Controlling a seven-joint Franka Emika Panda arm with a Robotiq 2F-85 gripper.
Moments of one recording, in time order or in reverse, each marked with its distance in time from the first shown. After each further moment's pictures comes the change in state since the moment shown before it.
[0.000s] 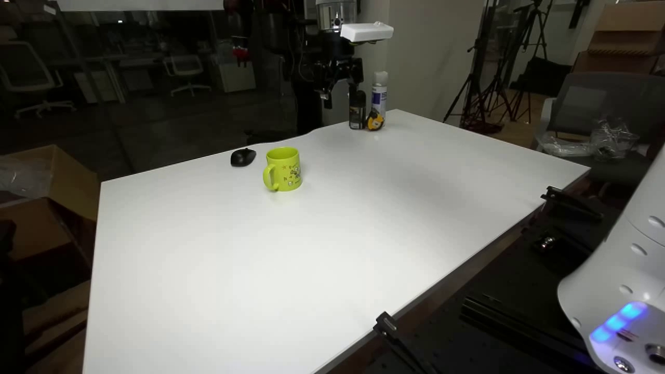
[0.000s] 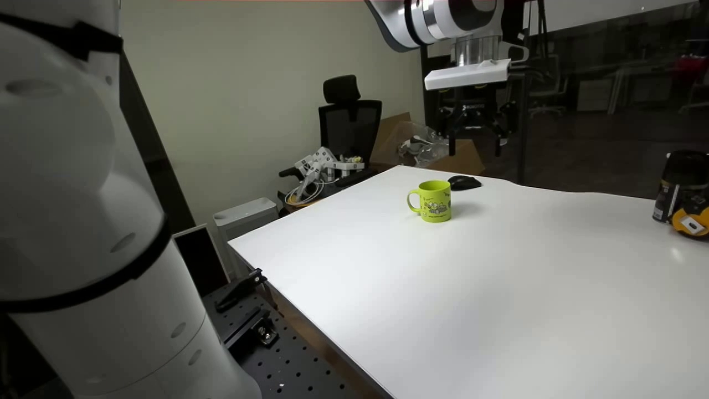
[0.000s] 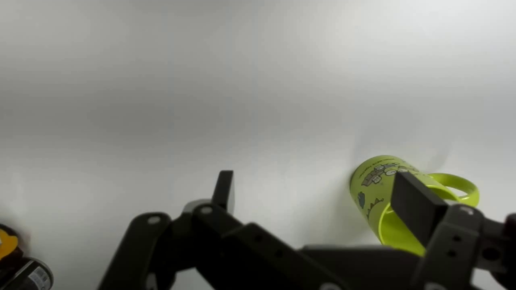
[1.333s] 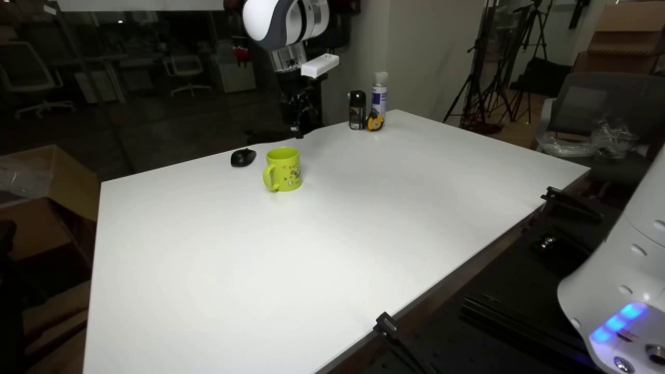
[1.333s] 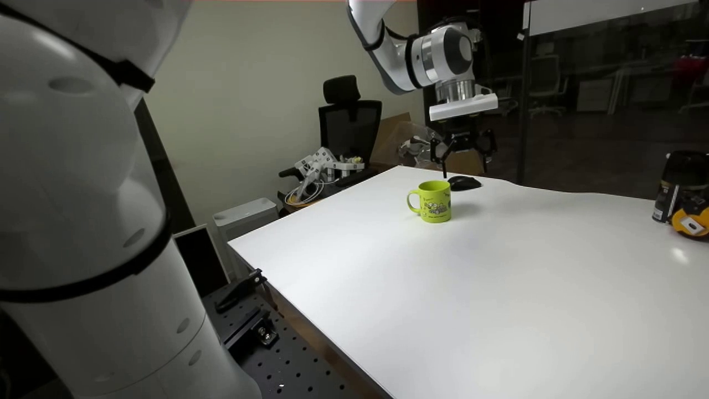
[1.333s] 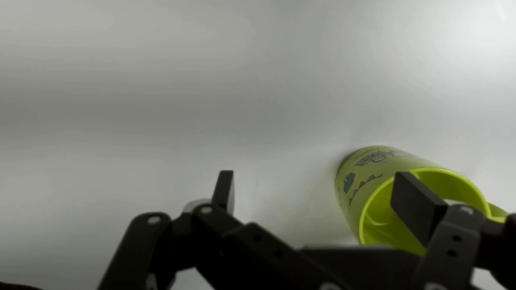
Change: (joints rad) arm 0.100 0.374 0.045 0.422 -0.192 -0.129 -0.112
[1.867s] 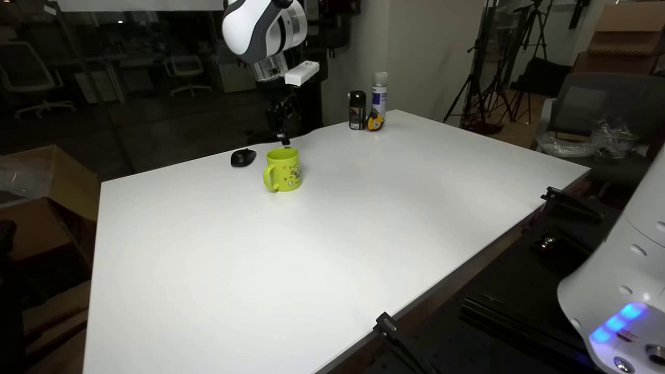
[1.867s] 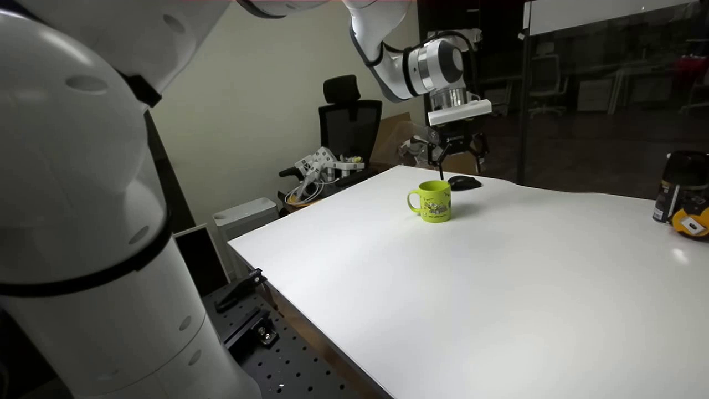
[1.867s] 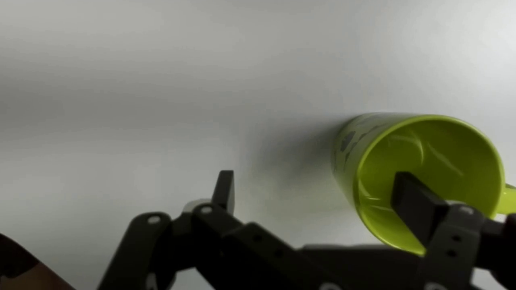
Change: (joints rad) arm 0.044 0.142 0.009 0.205 -0.037 -0.070 -0.057
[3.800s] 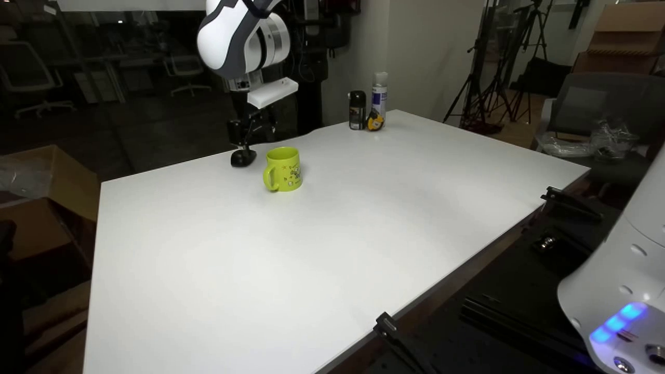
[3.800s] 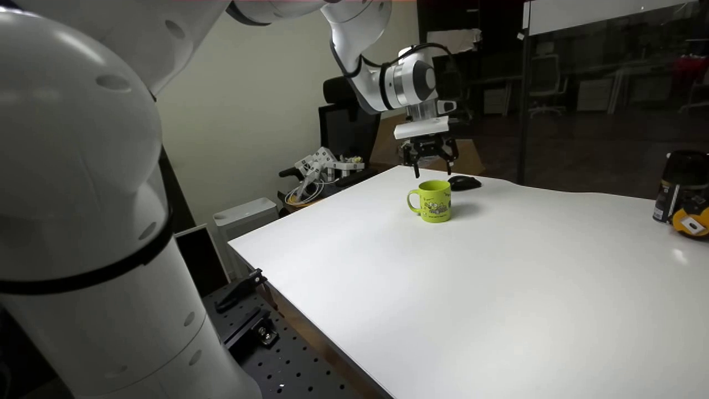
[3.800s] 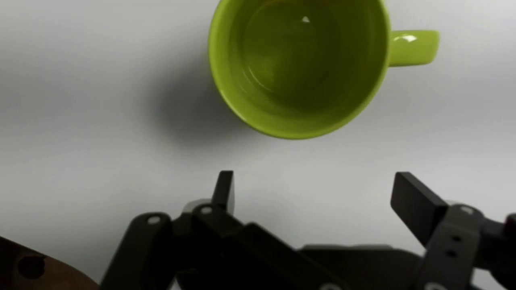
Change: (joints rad) arm 0.092 0.006 -0.002 -0.062 0.080 0.240 0.313
